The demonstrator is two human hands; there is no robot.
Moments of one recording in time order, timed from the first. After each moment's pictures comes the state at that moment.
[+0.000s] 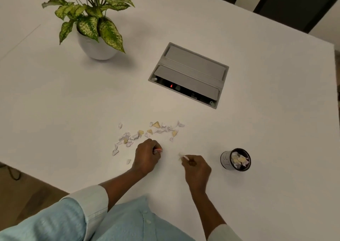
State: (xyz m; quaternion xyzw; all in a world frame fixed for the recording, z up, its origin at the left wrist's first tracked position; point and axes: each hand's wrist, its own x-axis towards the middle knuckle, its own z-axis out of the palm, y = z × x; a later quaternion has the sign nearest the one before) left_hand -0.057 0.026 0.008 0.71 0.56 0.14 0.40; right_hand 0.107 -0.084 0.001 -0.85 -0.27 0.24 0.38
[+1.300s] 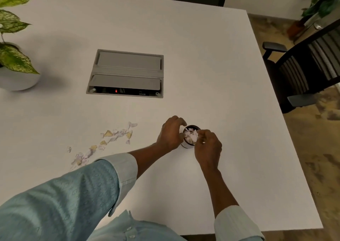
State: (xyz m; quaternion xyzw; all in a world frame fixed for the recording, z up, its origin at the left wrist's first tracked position) left_hand 0.184 -0.016 0.037 0.86 0.30 0.09 0.39; right_hand 0.259 -0.154 0.054 -0.92 -0.21 0.06 0.33
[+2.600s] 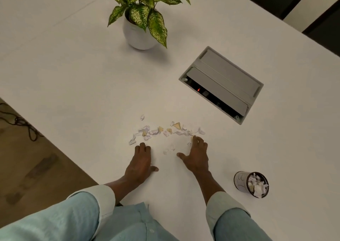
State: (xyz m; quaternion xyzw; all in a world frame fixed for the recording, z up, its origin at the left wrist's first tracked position) left_hand -0.131 -0.005 -0.049 0.73 0.61 -0.04 0.29; right_hand 0.104 0.012 -0.036 -0.79 -0.54 0.28 0.01
